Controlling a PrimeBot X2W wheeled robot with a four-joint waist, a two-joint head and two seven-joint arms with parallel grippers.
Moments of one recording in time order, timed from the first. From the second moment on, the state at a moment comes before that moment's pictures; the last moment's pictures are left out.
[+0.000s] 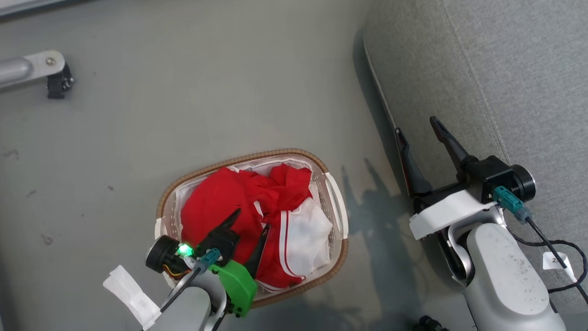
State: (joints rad) left arm -0.40 0.12 -0.59 0.71 -0.20 -0.13 -0.26; right arm -0.38 -0.05 0.14 0.27 0.11 0.13 -0.26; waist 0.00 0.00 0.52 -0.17
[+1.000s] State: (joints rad) left arm -0.72 0.11 -0.81 1.11 -0.19 -0.13 -0.26; right arm -0.49 -0.05 0.17 0.22 0.12 0.13 -0.26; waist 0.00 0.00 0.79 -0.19
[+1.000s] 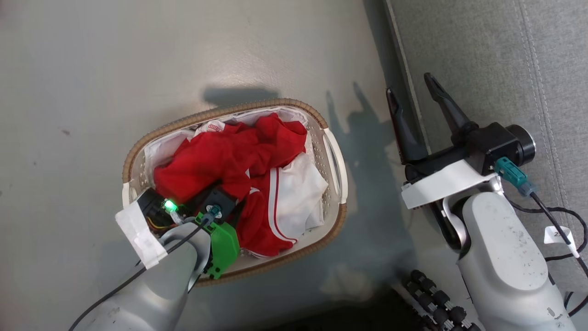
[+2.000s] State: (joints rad) left arm -0.47 0.16 -0.77 0.79 -0.36 -0.13 -0.26; right arm -0.37 -0.05 0.15 0.33 0.16 0.13 -0.26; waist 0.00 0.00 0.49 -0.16
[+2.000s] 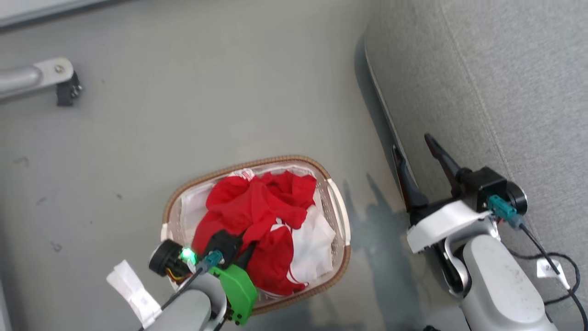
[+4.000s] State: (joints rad) left arm -0.23 0.05 -0.43 0.21 -0.26 -0.13 -0.26; right arm -0.32 -0.05 0.61 0.35 0.39 0.13 -0.26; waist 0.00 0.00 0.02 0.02
